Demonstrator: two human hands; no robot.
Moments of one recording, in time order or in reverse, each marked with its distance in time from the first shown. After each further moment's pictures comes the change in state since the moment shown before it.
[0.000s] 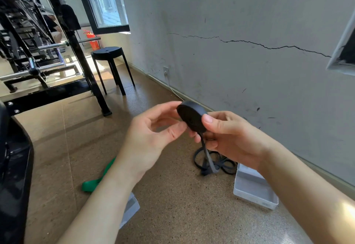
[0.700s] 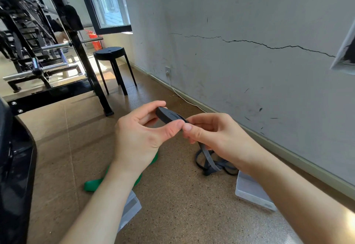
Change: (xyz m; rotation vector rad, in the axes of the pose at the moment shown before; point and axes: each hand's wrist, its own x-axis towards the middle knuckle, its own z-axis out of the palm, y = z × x) left_hand 0.001 -0.010 -0.011 0.257 0.325 0.057; right_hand 0.007 0.003 0.024 -0.476 0.365 0.001
